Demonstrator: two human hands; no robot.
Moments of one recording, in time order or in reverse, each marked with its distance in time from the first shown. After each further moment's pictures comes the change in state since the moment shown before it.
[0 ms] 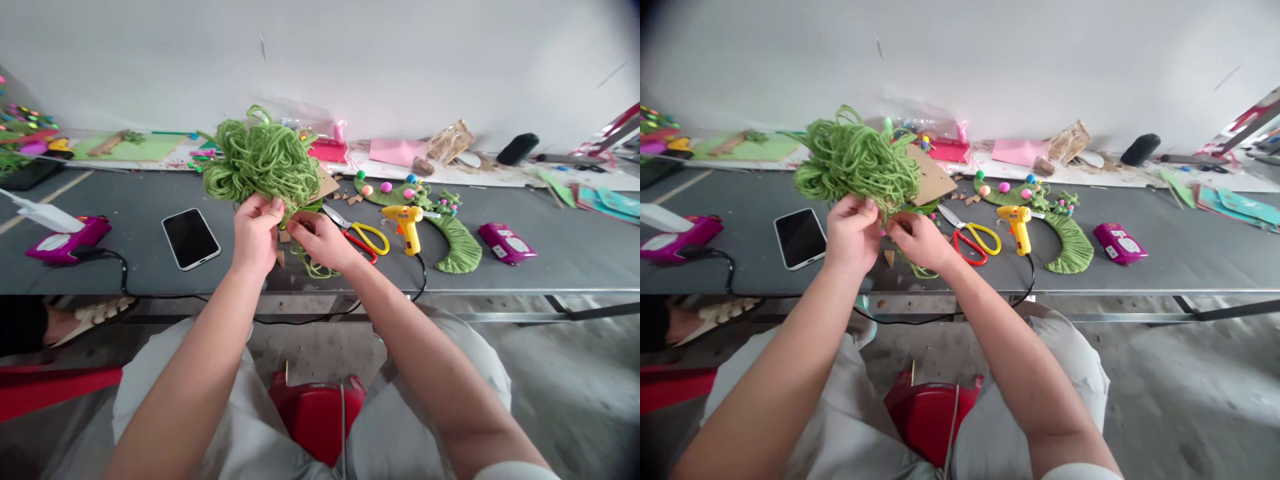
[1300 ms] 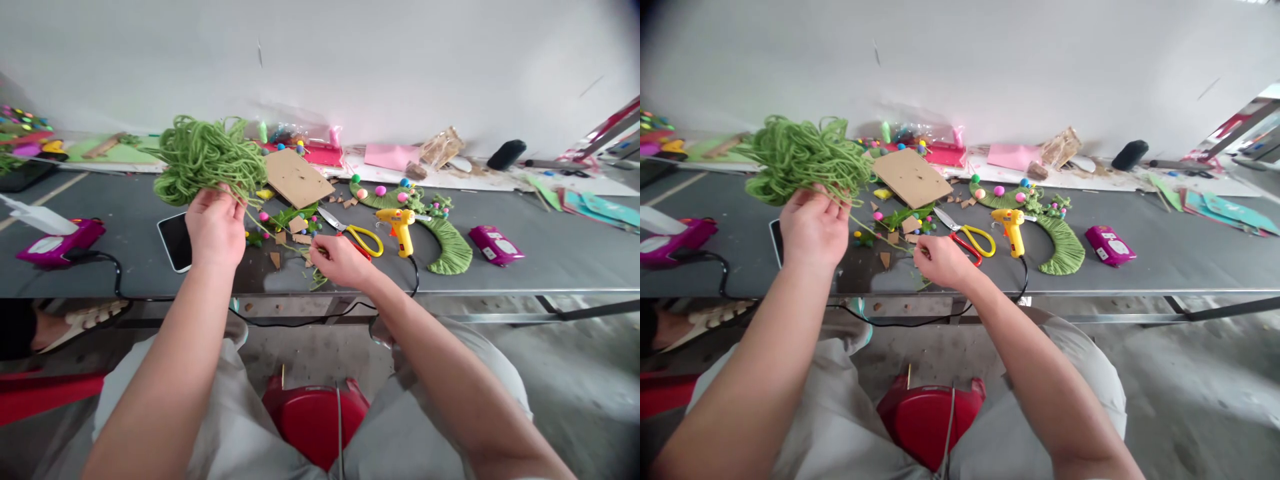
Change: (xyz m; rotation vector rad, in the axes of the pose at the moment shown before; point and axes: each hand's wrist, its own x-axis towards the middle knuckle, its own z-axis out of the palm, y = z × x) left_hand 0.030 0.021 -0.042 0.017 0.219 0.052; right_hand -0.044 0.008 -0.028 -0.491 -0.064 0.131
